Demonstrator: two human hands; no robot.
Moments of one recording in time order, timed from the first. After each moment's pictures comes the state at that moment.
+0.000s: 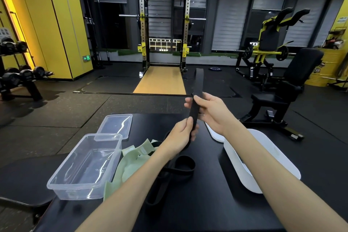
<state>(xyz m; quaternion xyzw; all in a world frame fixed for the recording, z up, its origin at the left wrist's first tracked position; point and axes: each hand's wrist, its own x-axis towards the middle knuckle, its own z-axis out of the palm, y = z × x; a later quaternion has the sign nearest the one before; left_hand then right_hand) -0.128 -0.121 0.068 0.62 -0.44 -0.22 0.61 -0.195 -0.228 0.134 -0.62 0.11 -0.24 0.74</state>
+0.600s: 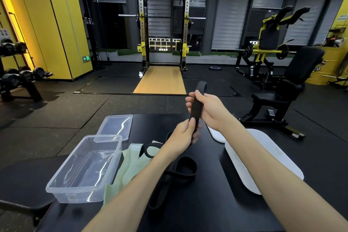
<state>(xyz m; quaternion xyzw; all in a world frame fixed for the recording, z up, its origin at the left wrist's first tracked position) -0.128 -0.124 0.068 0.61 -0.43 -0.24 0.62 -0.177 -0.231 0.139 -0.57 0.14 -0.24 0.77</state>
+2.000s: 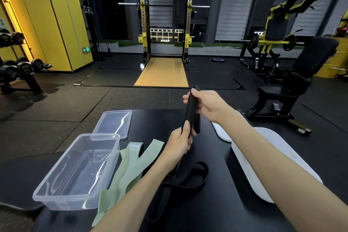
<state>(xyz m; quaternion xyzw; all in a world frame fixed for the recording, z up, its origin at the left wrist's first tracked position) -0.100 -0.138 0.028 0.66 -0.30 -0.26 0.64 -0.126 -0.267 0.122 -0.63 0.20 -0.19 0.73</state>
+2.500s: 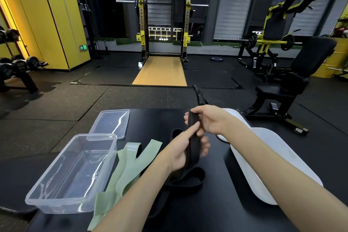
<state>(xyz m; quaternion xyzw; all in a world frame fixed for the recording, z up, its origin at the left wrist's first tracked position) -0.108 -0.147 0.042 0.42 -0.20 -0.55 0.69 -0.137 -0.277 0.094 -0.60 0.26 -0.03 0.75</state>
